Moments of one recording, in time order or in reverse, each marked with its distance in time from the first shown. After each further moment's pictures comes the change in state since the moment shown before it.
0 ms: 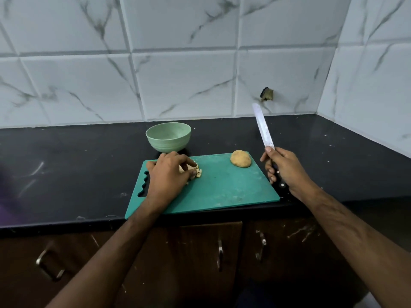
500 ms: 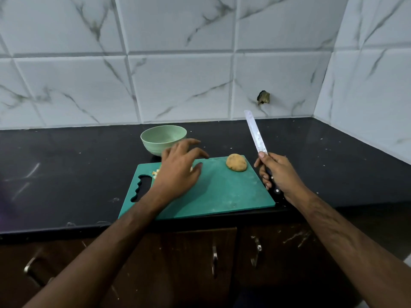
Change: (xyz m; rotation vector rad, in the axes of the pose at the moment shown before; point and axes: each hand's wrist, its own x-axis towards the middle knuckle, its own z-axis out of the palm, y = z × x) left_hand 0.018 0.022 0.003 0.030 -0.015 0.332; right_hand 0.002 0.003 0.004 -0.002 -0.021 0.002
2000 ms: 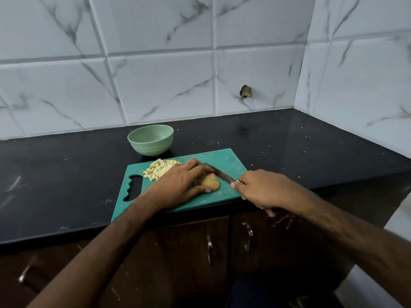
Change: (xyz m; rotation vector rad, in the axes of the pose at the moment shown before) left_hand -0.014 0.013 0.000 -0.075 -0.471 0.269; right_hand -0.083 -0.076 0.028 -1.220 -0.426 0.190
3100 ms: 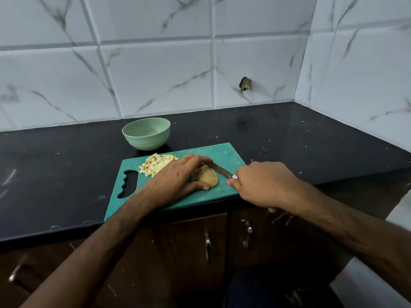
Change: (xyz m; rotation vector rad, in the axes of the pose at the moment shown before) left_hand -0.002 -0.001 0.003 -0.110 0.076 -0.006; right_hand -0.006 -0.018 -0.009 -0.306 0.088 0.003
